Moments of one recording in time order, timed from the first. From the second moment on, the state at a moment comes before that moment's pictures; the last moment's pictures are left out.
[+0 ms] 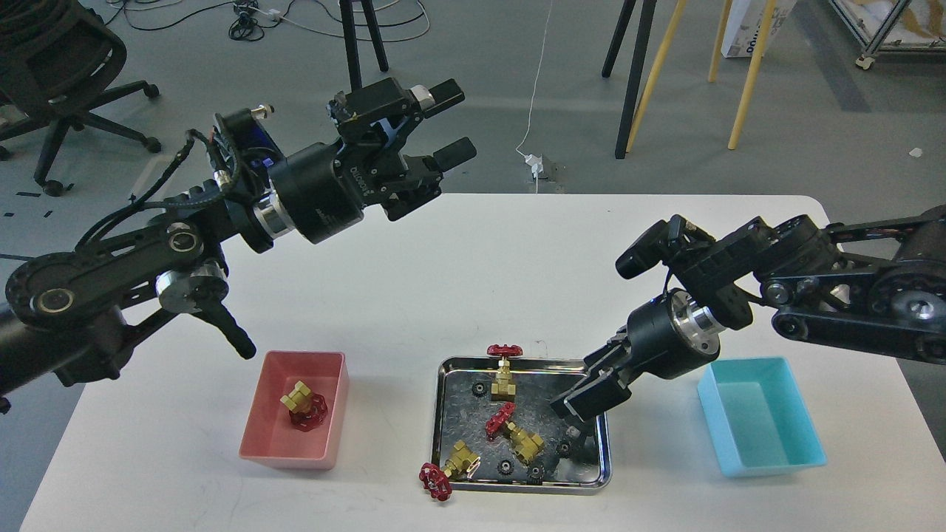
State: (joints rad) left arm -0.86 0.53 -0.43 -1.35 0.52 -0.39 -0.49; right arm 1.43 -0.53 -0.44 1.49 -1.43 0.49 0.35
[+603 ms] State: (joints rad) left arm -0.77 0.45 -0.49 -1.32 0.52 -0.39 -0.49; right arm 1.47 -0.11 -0.64 1.29 -1.74 0.49 0.34
